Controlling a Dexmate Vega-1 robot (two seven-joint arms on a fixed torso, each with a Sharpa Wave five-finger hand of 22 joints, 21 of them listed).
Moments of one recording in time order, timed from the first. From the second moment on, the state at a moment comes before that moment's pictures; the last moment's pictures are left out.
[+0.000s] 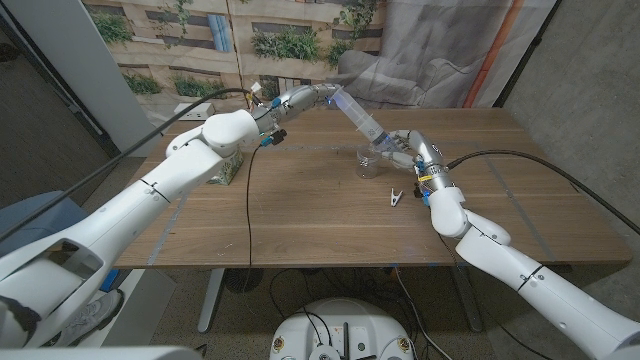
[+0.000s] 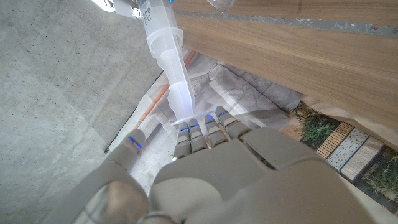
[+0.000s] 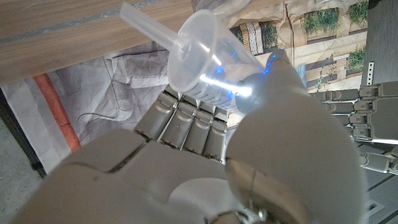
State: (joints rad) left arm 0.59 0.75 0.54 -1.80 -0.25 0.04 -0.21; left_hand 0.04 0.09 0.75 0.05 0.19 0.15 0.01 0.18 0.17 0.13 -0.07 0.19 0.17 0.06 -0.04 0.18 0.17 0.09 -0.04 0.19 0.17; right arm -1.00 -0.68 -0.50 -1.85 -0.30 -0.12 -0.47; right_hand 1.03 -0.05 0.32 -0.16 0.17 0.89 -0.03 0.28 0.18 1.02 -0.12 0.19 0.20 0.96 -0.14 0.26 0.32 0.97 -0.14 0.25 0.18
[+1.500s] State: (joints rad) left arm 0.53 0.71 0.59 -1.75 -0.23 0.02 -0.26; left_hand 0.04 0.08 0.75 0.06 0.19 0.15 0.01 0.18 0.17 0.13 -0.07 0.18 0.17 0.06 -0.04 0.18 0.17 0.09 -0.04 0.19 0.17; right arm -0.94 -0.74 -0.57 -1.99 -0.37 -0.43 -0.35; right_hand 1.03 -0.05 0.32 -0.16 0.17 0.91 -0.02 0.28 0.18 1.05 -0.11 0.20 0.20 0.99 -0.15 0.26 0.33 0.99 -0.15 0.26 0.18
